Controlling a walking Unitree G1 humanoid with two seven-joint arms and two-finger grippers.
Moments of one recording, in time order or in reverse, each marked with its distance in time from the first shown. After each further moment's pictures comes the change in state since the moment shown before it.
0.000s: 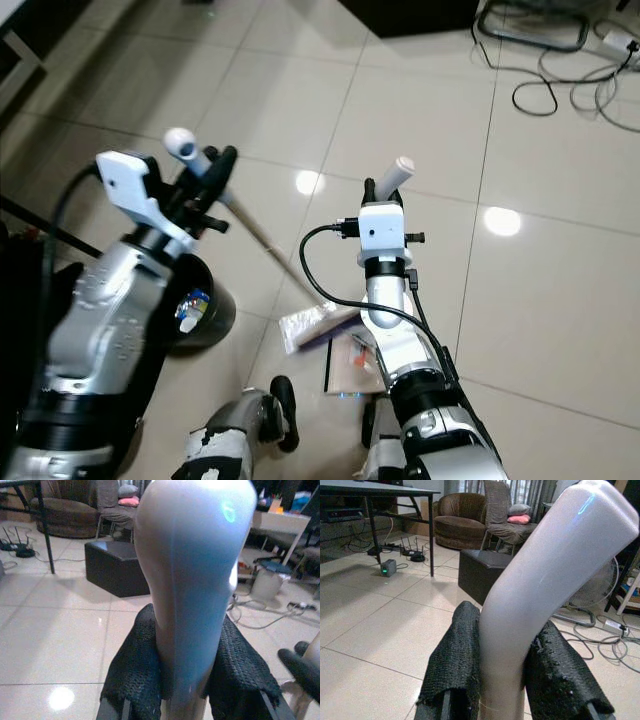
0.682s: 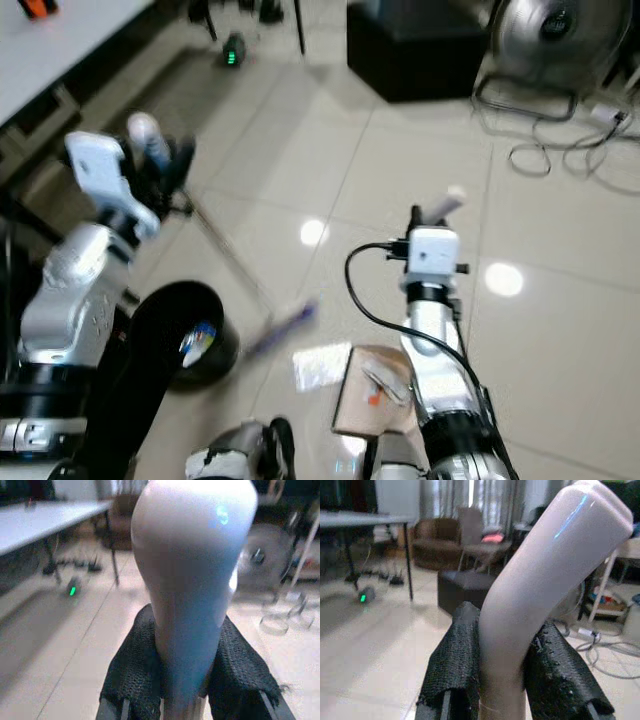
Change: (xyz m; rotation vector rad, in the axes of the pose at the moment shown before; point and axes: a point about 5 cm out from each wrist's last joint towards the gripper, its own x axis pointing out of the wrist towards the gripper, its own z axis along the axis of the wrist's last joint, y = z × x) left arm -0.003 0.048 -0.015 0.108 0.171 0.211; right arm -0.028 -0.051 -0.007 0.053 0.068 -0.132
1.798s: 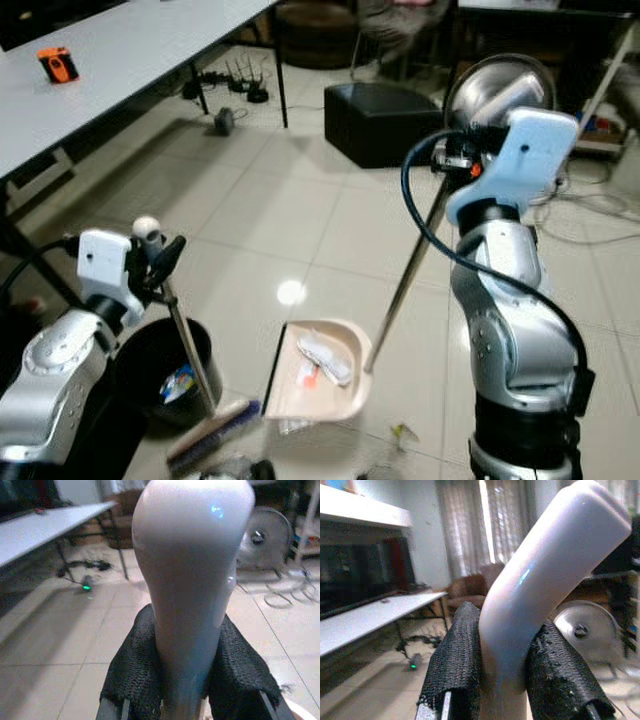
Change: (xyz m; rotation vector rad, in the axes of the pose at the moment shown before) left arm -0.068 0.001 -0.041 0.115 0.171 -0.008; right arm 0.031 -0.032 0.133 0.276 0.002 0.091
